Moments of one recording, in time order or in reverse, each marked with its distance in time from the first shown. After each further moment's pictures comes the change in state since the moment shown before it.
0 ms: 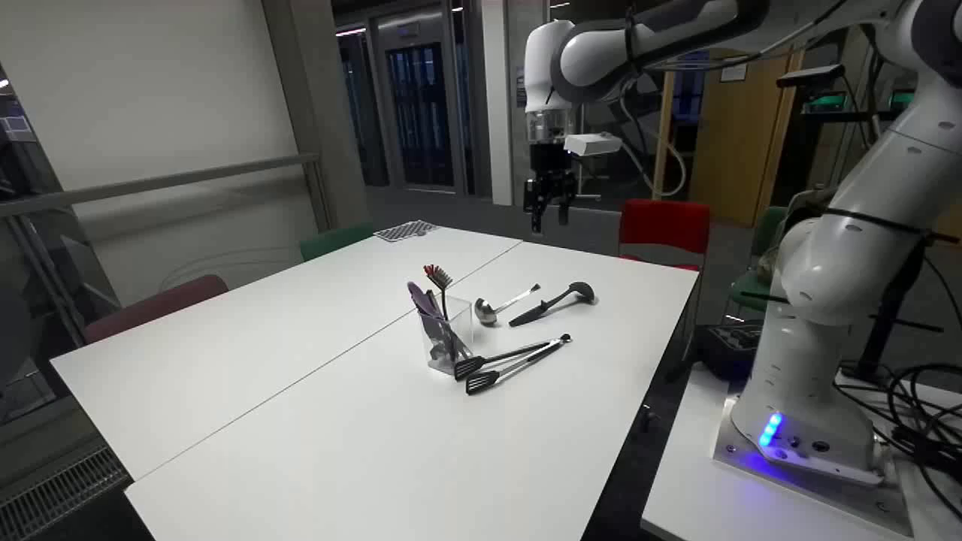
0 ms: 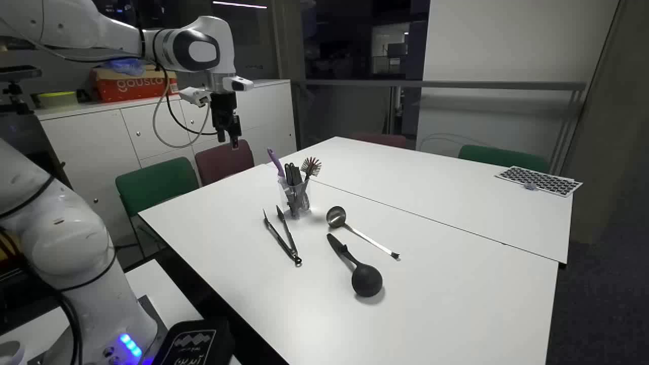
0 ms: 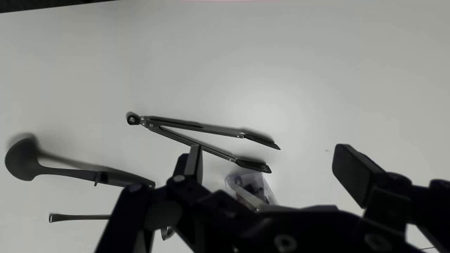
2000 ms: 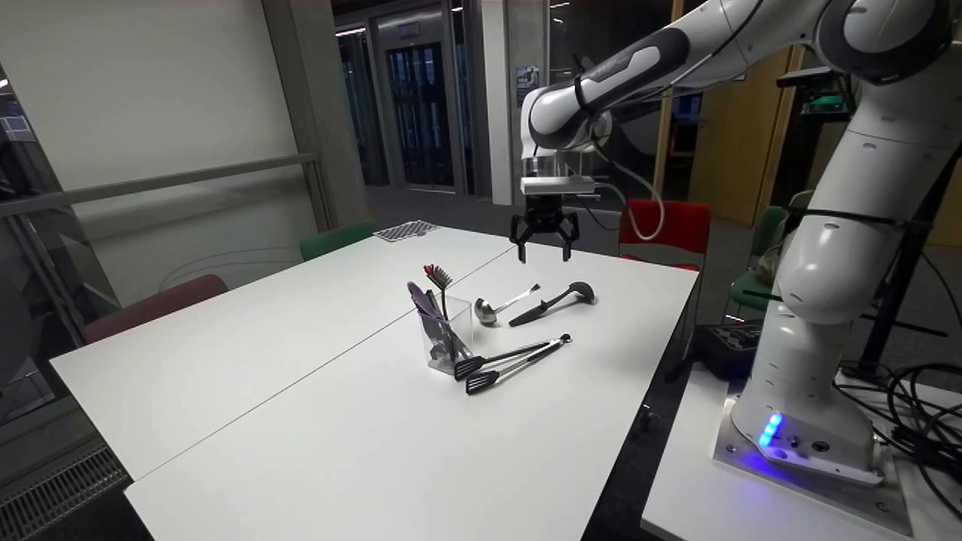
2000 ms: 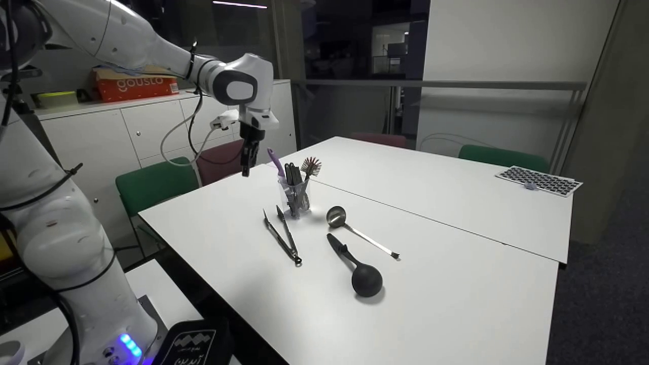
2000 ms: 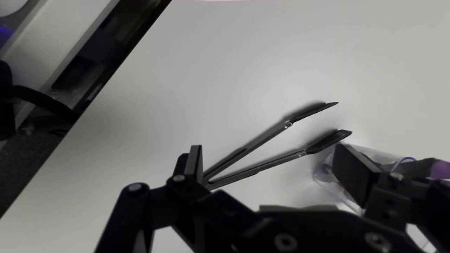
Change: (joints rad) arm -0.086 0.211 -0.063 -0.024 0.131 0.122 0.547
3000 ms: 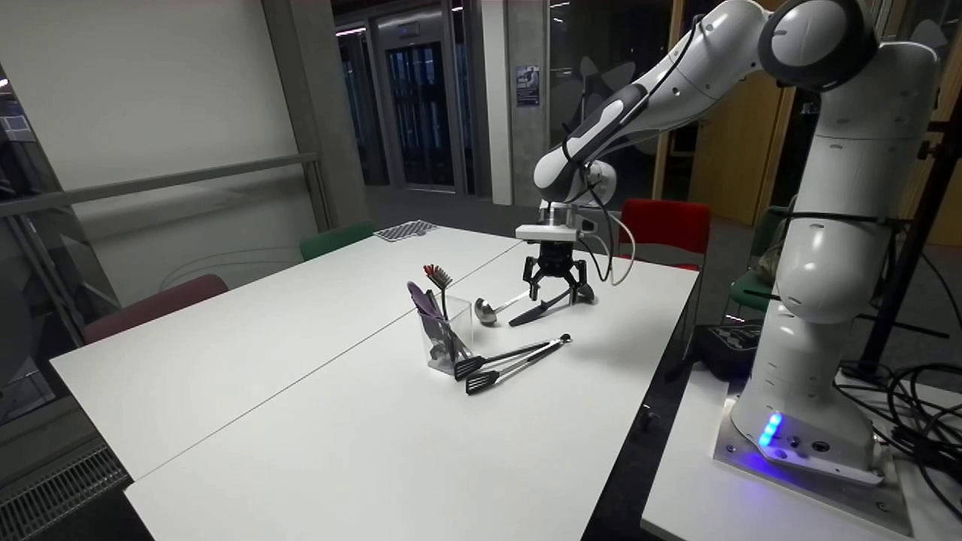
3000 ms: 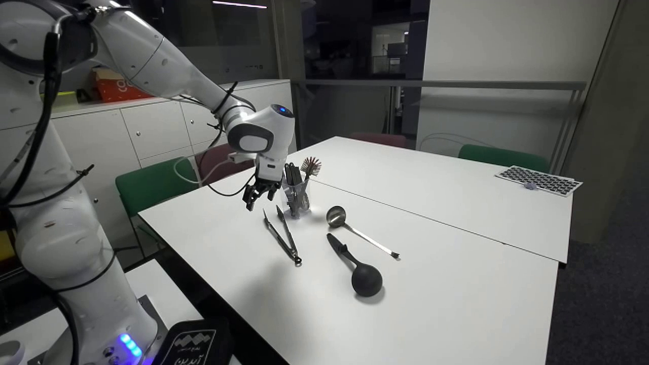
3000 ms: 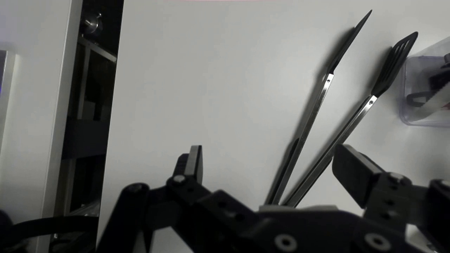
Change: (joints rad) arm -0.022 0.166 -0.088 -0.140 0.189 0.239 0.302
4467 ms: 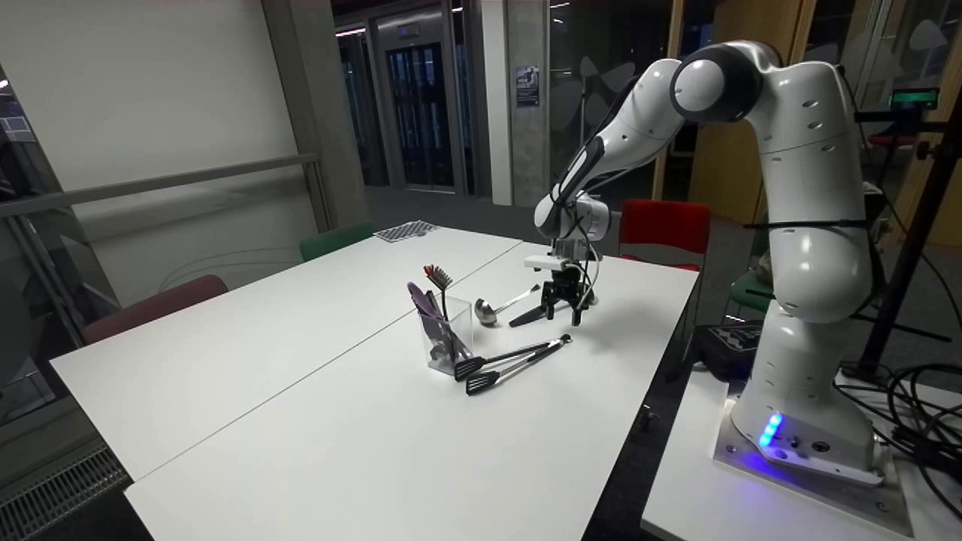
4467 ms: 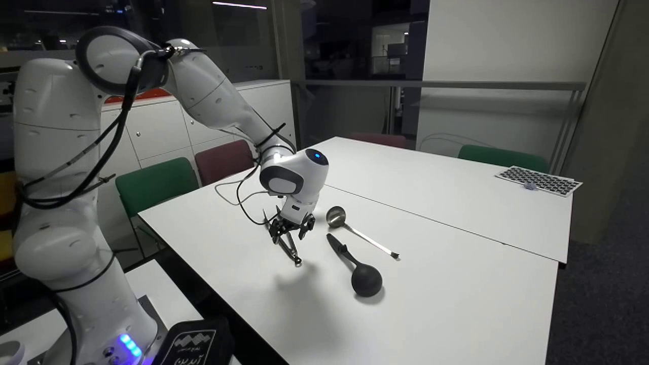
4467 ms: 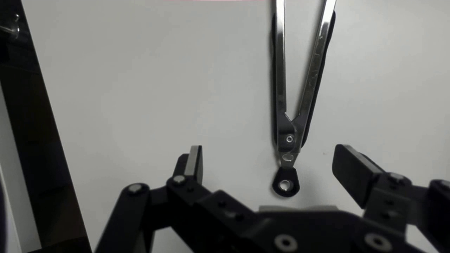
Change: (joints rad) arm -0.062 0.339 -0.112 0.124 0.094 0.129 0.143
